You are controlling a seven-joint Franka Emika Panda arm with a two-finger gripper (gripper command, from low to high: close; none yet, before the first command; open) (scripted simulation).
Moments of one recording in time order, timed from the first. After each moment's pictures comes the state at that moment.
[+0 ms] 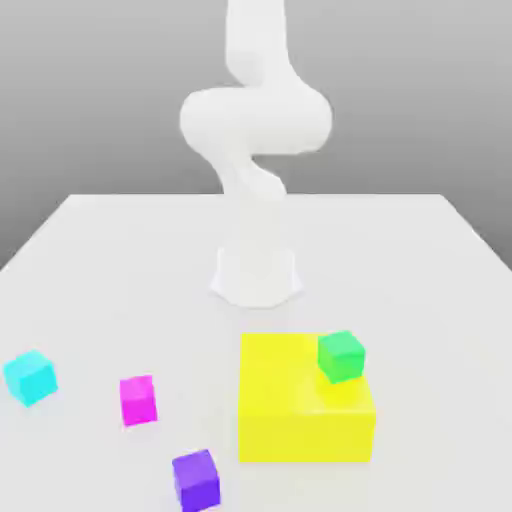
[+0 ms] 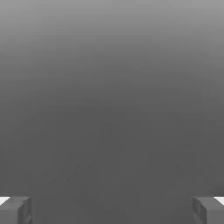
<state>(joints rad) -0.02 -0.71 -0.06 -2.33 0.01 2.34 0.78</state>
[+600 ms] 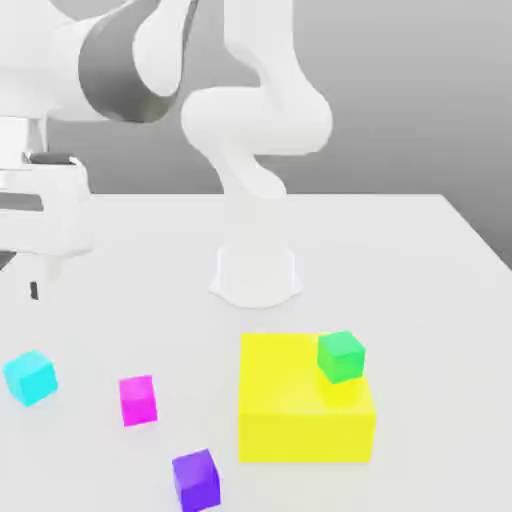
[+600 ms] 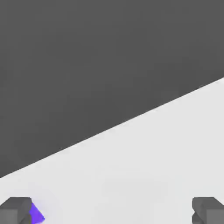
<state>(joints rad) -0.19 -0.05 -0.44 -2.51 0.17 2.64 0.53</state>
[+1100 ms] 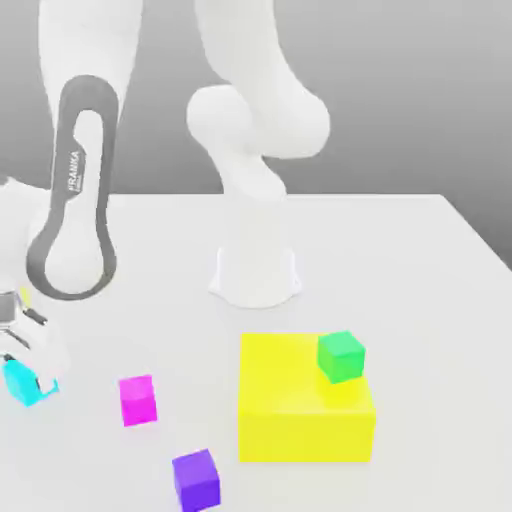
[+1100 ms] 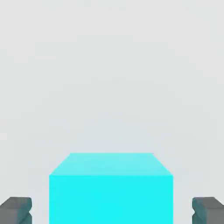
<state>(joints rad) -0.47 0.38 -0.30 -2.53 0.44 2.88 0.28</state>
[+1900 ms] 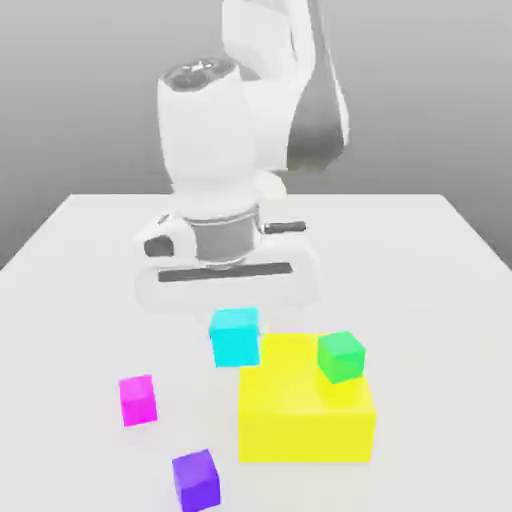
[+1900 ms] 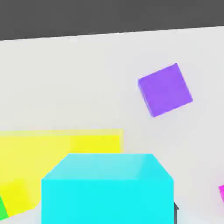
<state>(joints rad) 0.11 -0.30 0.00 -2.75 0.10 2.44 0.67</state>
